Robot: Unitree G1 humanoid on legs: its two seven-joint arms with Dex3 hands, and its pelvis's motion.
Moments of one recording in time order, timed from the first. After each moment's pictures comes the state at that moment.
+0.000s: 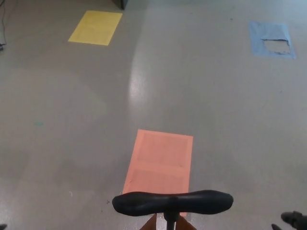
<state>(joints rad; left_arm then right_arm) -0.37 0.66 -0.03 1.25 0.19 -0.15 -0.12 -0.42 -0.36 0.14 1.26 -0.24 -0.02 0.01</state>
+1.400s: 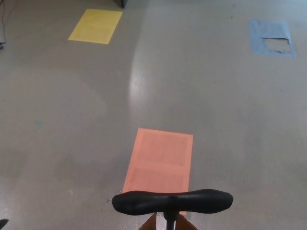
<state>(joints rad) -0.40 0.65 -0.03 1.27 0.19 -0.16 -0.13 -0.29 -0.52 -0.33 0.26 -0.15 -0.14 -0.08</state>
